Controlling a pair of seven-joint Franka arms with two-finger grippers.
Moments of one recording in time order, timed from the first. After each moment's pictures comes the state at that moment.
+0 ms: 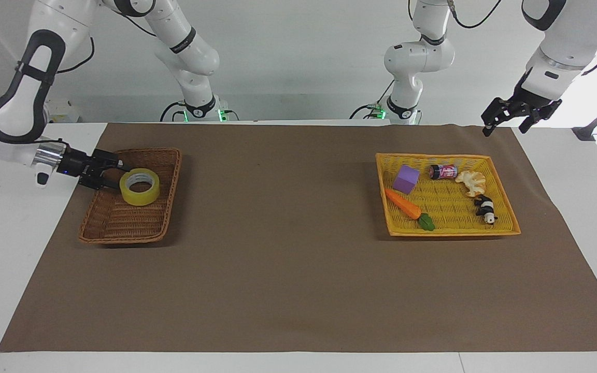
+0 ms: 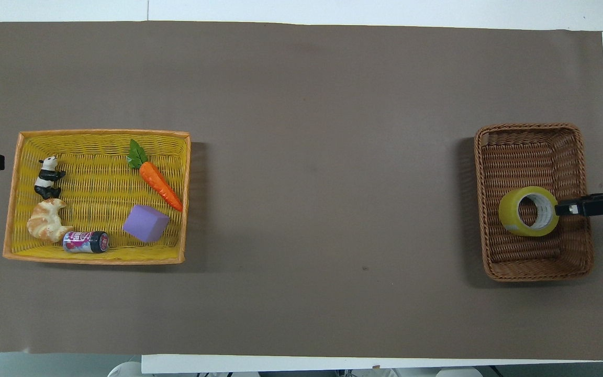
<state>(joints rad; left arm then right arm) 0.03 -0.13 -0.08 -1.70 0.01 1.54 -0.03 -0.48 0.25 -0.13 -1.94 0.59 1.57 -1.02</state>
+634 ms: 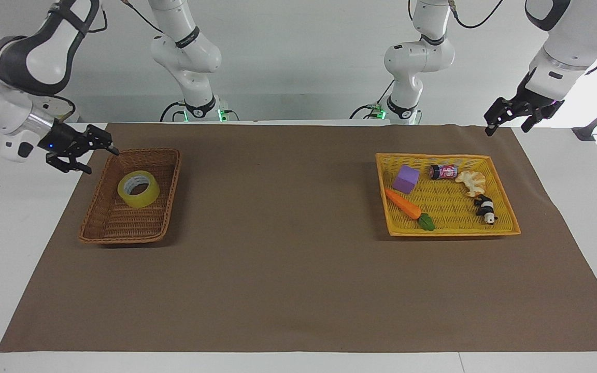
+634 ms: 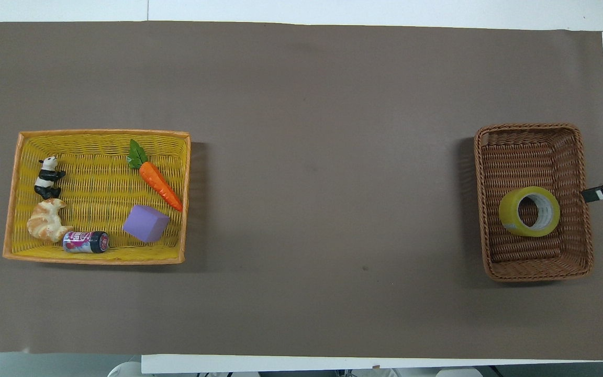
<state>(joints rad) 0.03 -0.13 -0.07 -1.70 0.01 1.54 -0.03 -0.22 0.03 -0.12 -1.77 0.17 1.54 -0.69</state>
